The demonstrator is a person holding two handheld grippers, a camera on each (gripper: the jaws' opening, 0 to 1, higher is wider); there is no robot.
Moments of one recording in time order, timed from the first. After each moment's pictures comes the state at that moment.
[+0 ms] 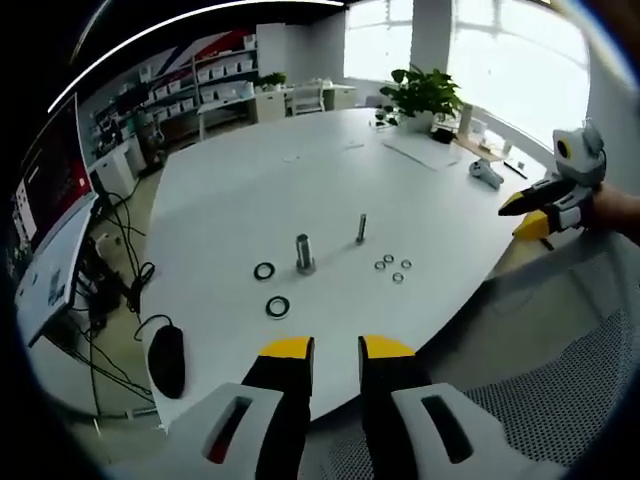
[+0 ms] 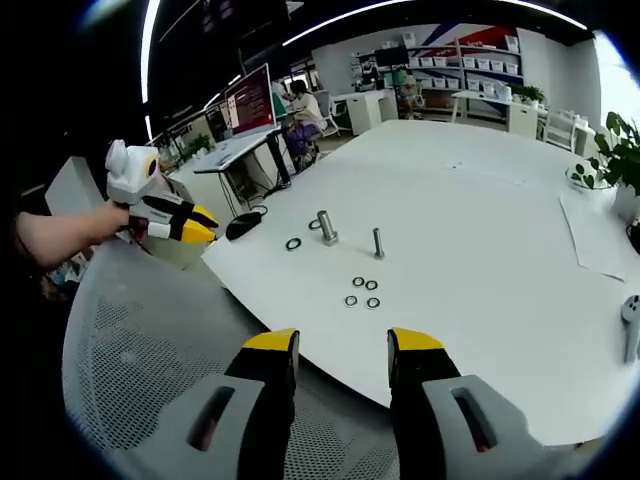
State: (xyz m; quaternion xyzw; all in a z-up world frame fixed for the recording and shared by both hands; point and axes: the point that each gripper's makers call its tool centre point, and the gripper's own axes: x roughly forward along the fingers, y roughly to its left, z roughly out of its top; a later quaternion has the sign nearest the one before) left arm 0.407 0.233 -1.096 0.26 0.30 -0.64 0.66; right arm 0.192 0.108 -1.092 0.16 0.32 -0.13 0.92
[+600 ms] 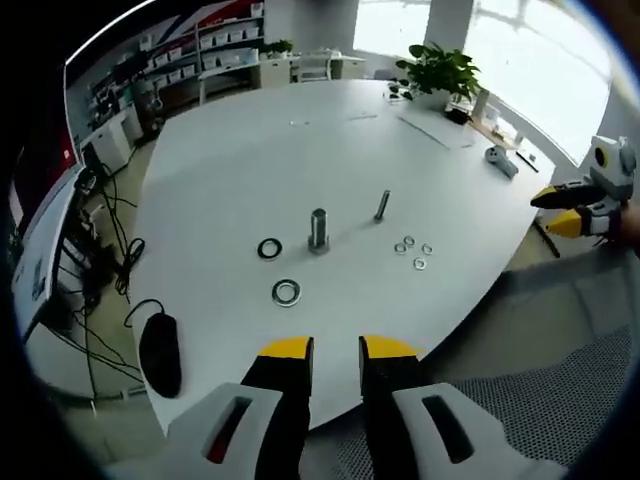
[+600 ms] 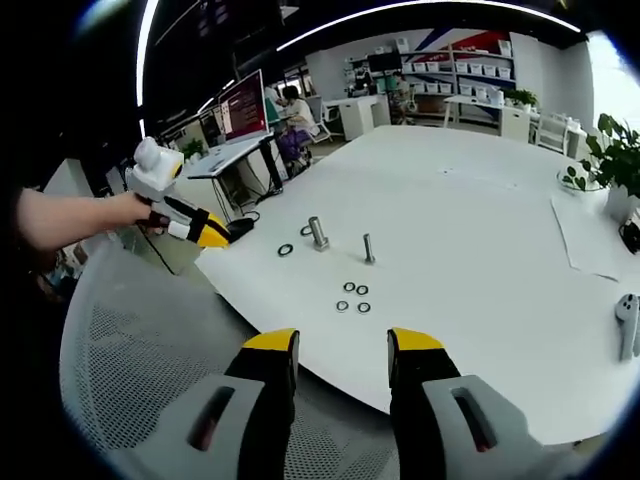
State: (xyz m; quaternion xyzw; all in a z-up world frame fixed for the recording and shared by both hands) left arm 0.430 0.212 -1.128 0.28 0.37 -0.62 0.64; right arm 0.189 0.098 -1.090 0.16 0.32 -0.15 0.92
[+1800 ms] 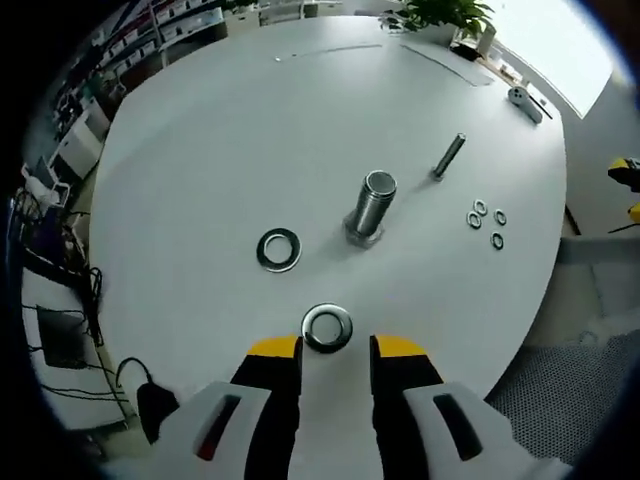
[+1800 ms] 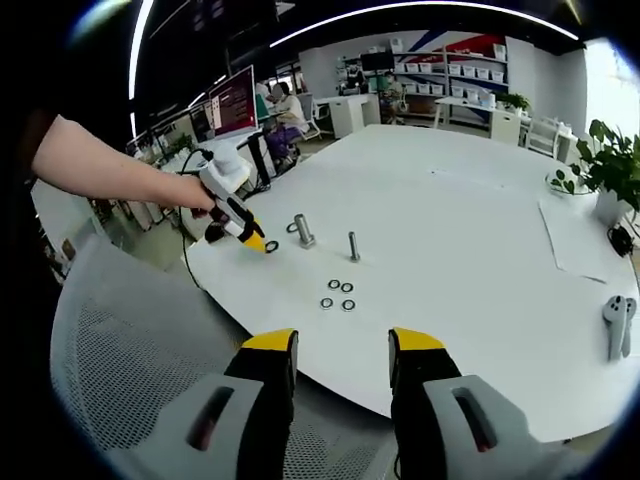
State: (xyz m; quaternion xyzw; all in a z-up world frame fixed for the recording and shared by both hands) left arm 0.477 0.152 -1.218 0.41 0.40 -0.60 0.55; right arm 0.183 0.090 -1.091 0.14 0.33 -0.17 0.92
